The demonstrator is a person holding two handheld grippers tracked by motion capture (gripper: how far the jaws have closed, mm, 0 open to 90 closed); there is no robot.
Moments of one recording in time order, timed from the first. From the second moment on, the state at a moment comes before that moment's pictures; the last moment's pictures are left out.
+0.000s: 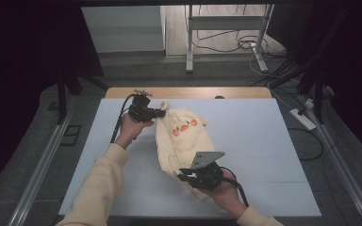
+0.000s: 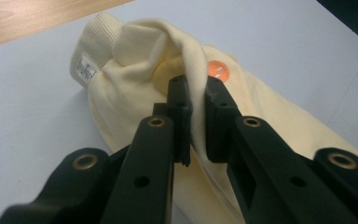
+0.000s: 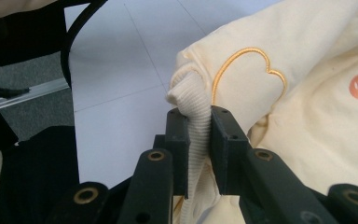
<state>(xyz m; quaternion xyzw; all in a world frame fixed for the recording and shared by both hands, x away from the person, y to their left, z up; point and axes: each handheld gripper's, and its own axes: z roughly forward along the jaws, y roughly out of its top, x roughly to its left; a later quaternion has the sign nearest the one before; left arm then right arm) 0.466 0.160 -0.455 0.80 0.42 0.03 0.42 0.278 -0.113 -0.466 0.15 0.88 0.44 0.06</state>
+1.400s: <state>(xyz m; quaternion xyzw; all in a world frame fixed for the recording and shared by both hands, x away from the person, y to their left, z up) 0.473 0.124 -0.461 0.80 0.42 0.02 0.43 0.276 -0.169 -0.470 0.21 0.87 0.44 0.07</state>
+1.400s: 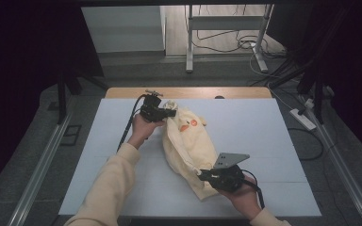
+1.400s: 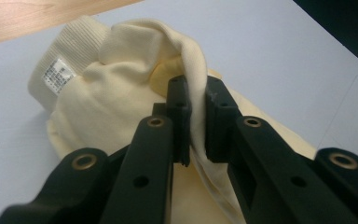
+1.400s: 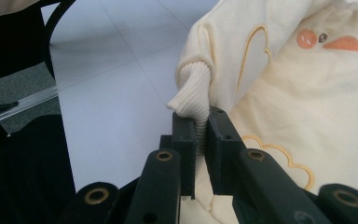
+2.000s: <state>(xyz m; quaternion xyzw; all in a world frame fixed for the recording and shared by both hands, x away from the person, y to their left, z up) 0.485 0.092 -0.469 0.80 0.41 0.02 0.43 0.270 -0.194 -0.469 0.25 0.86 0.44 0.08</state>
